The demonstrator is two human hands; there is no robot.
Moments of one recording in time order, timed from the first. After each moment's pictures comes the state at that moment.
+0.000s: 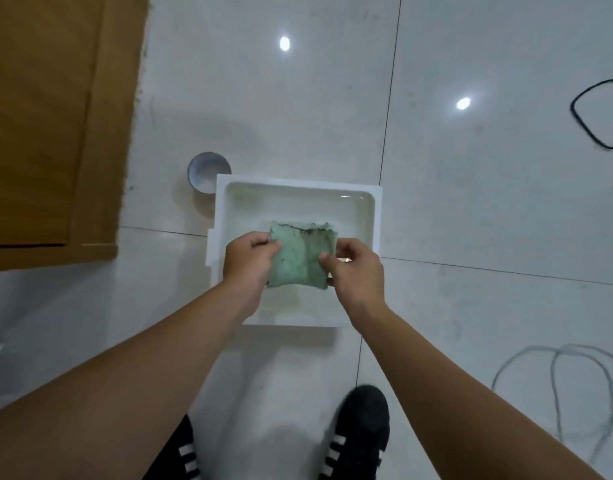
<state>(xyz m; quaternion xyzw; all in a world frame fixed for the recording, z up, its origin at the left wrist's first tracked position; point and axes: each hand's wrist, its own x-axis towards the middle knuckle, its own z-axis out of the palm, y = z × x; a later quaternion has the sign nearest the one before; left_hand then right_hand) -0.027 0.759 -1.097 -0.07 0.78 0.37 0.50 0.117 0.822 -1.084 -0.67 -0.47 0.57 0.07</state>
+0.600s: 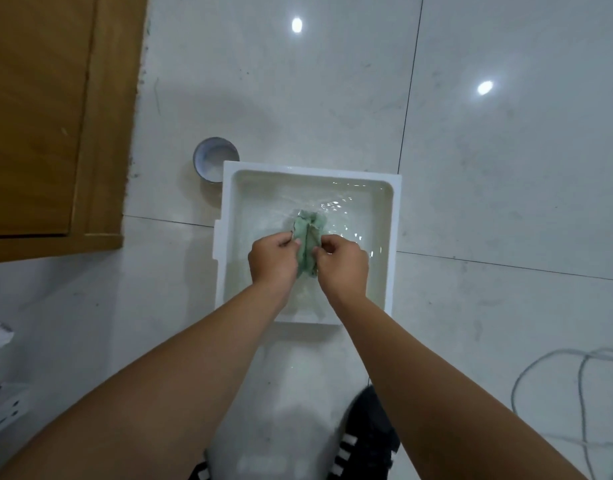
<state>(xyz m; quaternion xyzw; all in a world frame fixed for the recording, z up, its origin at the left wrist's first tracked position) -0.001 0.760 -1.143 0.00 0.85 0.30 0.44 0.086 0.809 -1.136 -0.66 -0.59 0.46 -0.02</state>
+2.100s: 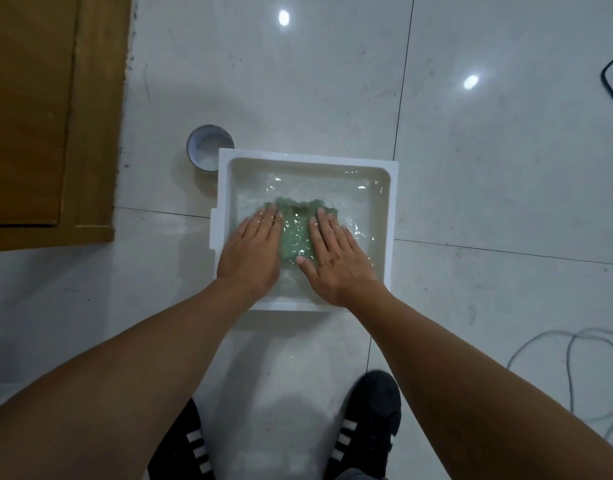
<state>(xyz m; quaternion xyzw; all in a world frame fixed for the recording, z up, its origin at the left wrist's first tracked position) -0.041 0.715 -1.160 0.56 0.76 -0.09 0.30 0.121 0.801 -1.171 -0.35 -0.87 0.23 -0.25</state>
